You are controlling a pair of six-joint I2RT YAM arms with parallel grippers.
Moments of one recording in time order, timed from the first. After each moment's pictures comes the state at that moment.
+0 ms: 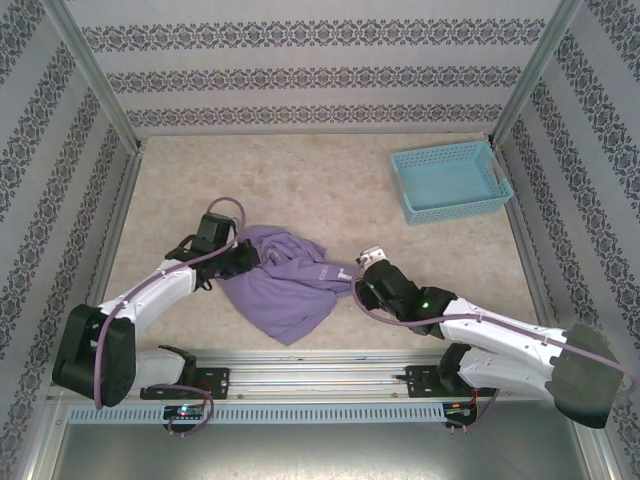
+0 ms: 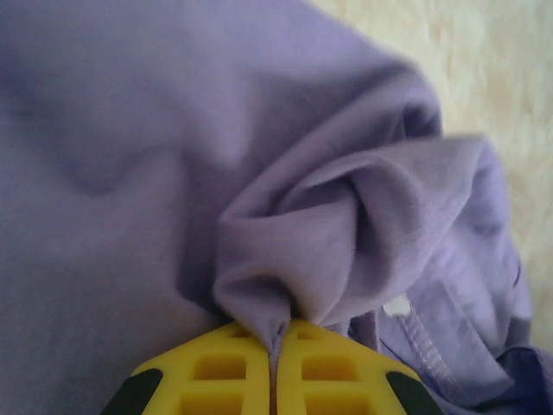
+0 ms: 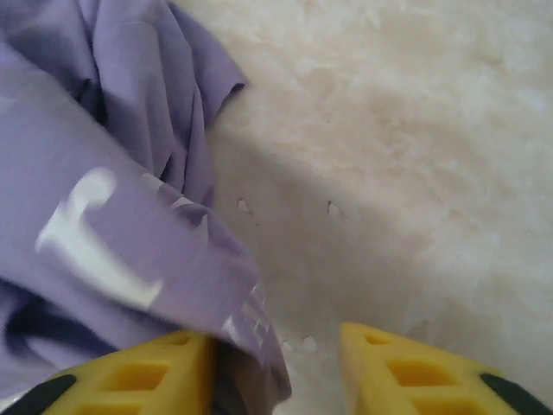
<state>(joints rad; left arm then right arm) -0.30 1.27 0.68 -0.33 0.29 -0.66 0.89 1.03 0.52 -0.31 0.27 0.36</state>
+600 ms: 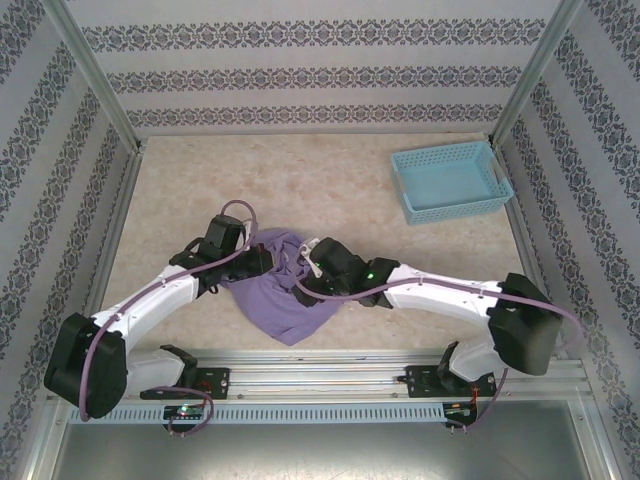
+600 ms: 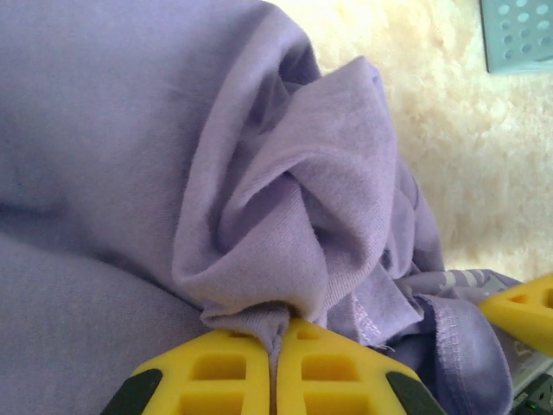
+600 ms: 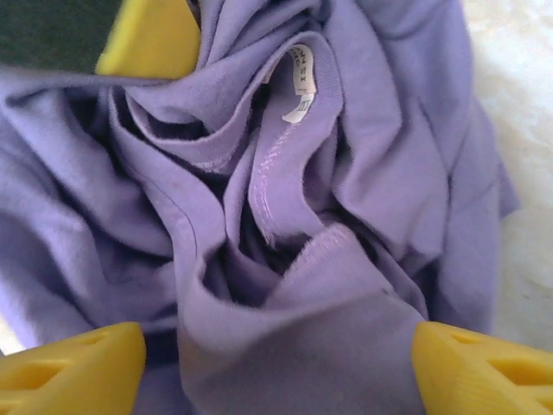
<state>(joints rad) -0.40 1.21 0.69 -0.32 0.33 -0.64 0.99 1.47 0.91 -0.31 0.05 0.26</state>
